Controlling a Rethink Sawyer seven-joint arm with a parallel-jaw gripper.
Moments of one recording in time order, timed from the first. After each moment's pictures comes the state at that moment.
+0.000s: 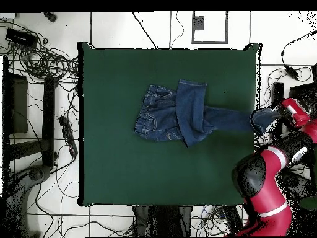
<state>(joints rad) -1.18 0.49 2.86 0.02 -2.16 2.88 -0.04</state>
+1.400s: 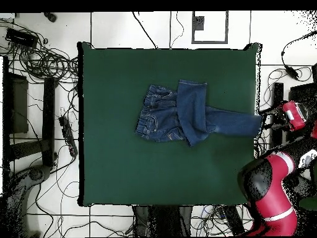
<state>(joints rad) -1.23 0.48 2.82 0.07 -2.44 2.88 -0.63</state>
